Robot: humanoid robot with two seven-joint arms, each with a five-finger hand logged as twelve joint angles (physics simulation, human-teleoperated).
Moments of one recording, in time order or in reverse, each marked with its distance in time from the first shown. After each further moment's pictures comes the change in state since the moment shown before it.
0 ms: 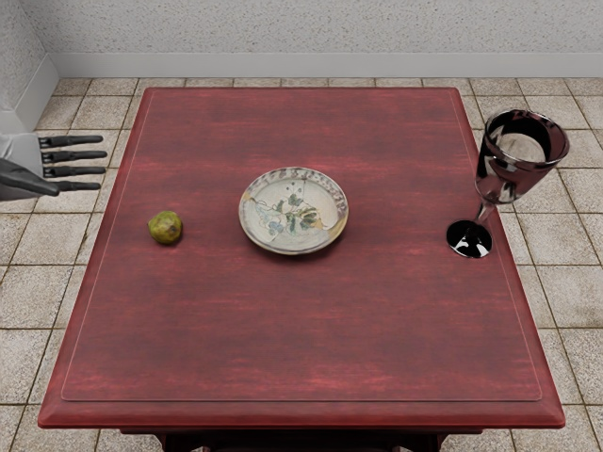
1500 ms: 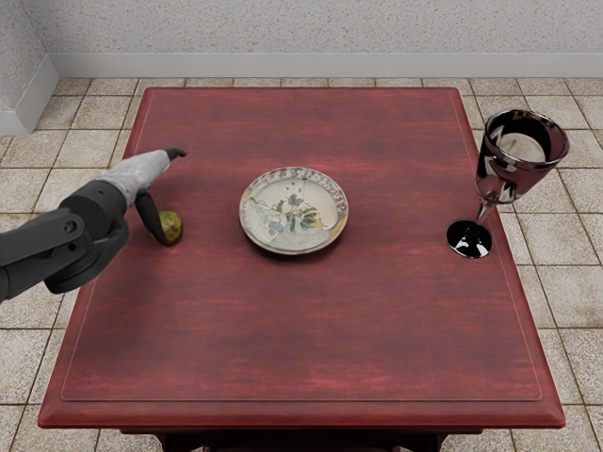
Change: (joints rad) left arm -0.131 -0.403 0.399 -0.342 1.561 0.789 0.000; right arm 0.001 0.000 0.000 0.000 0.000 0.000 0.000
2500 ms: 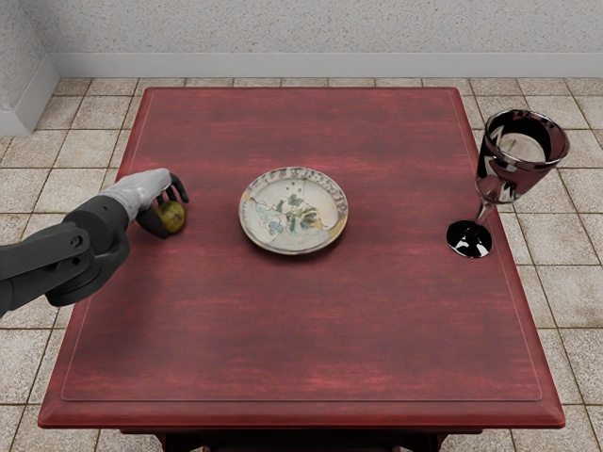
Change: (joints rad) left arm 0.000 -0.003 0.062 0.005 -0.001 -0.002 0.000; right arm 0.000 0.000 0.000 0.000 0.000 0.000 0.000
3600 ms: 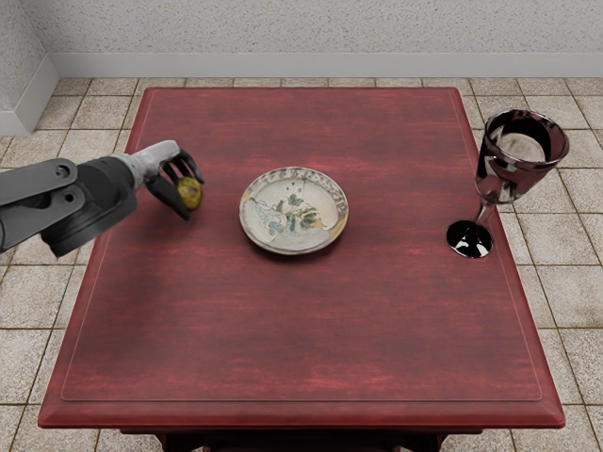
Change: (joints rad) left arm -0.176 -0.005 0.007 0.023 -0.409 -0.013 0.000; right arm 0.000 0.000 0.000 0.000 0.000 0.000 0.000
